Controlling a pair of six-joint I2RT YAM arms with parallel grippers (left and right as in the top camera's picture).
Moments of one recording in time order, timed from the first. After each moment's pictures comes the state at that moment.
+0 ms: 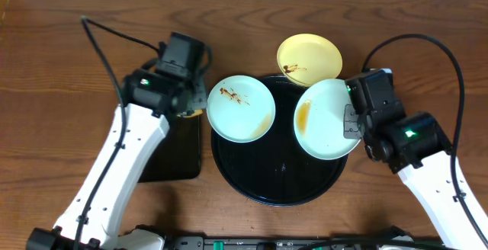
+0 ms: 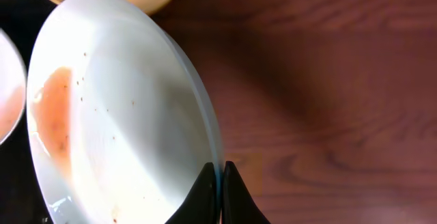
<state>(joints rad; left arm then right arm) -0.32 1.44 1.37 -1.08 -0.19 -0.43 0.40 1.21 1.17 -1.08 0.37 0.37</state>
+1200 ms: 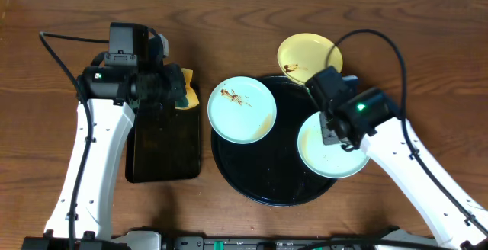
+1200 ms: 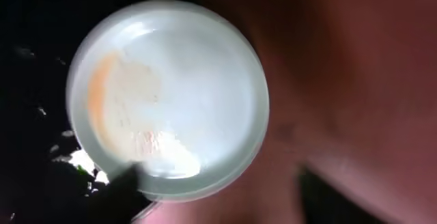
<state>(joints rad) -0.06 1.44 1.37 -1.02 0.26 -0.32 0.51 1.44 1.25 -1.27 0.39 0.47</state>
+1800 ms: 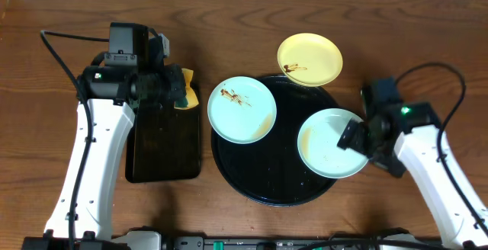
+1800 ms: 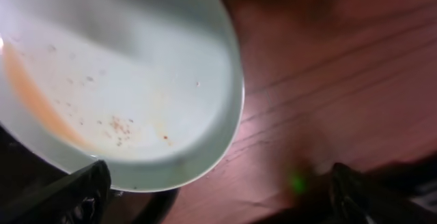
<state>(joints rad) -0.06 1.44 1.37 -1.02 0.26 -0.29 0.18 1.34 0.95 -1.16 0.07 0.73</state>
